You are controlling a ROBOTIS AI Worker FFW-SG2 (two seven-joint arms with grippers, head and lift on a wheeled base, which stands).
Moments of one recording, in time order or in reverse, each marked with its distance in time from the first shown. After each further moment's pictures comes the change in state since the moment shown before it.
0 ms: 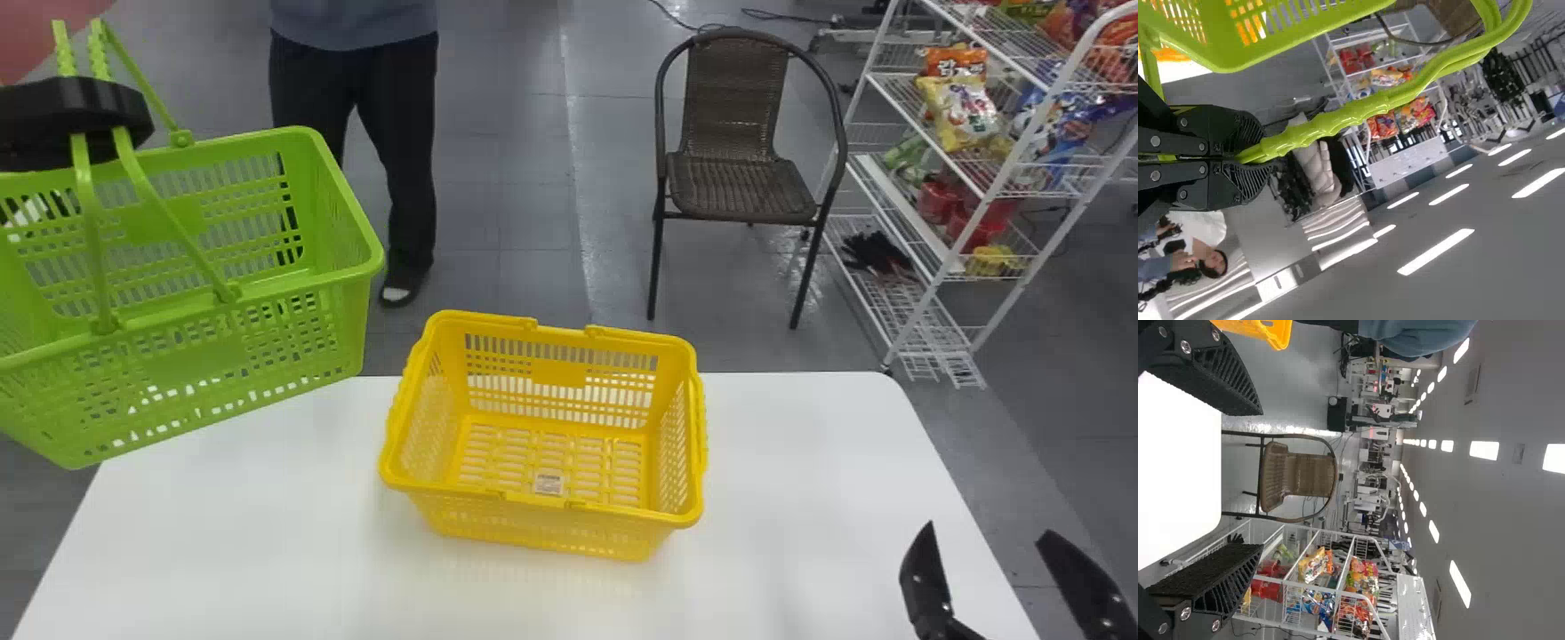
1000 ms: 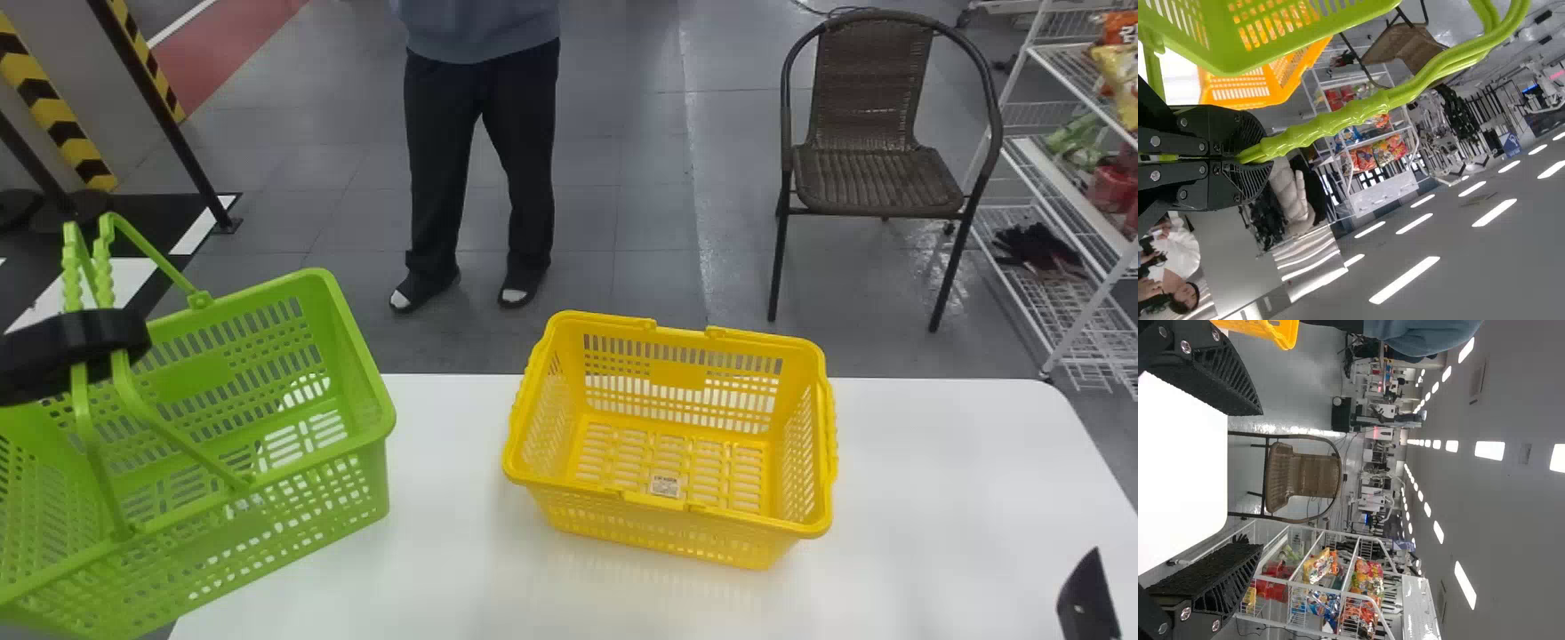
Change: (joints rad) left arm 0.772 0.034 0.531 -0.415 0.058 0.000 -0.131; right arm -0.021 -0.001 0.004 0.027 0.001 0.010 0.002
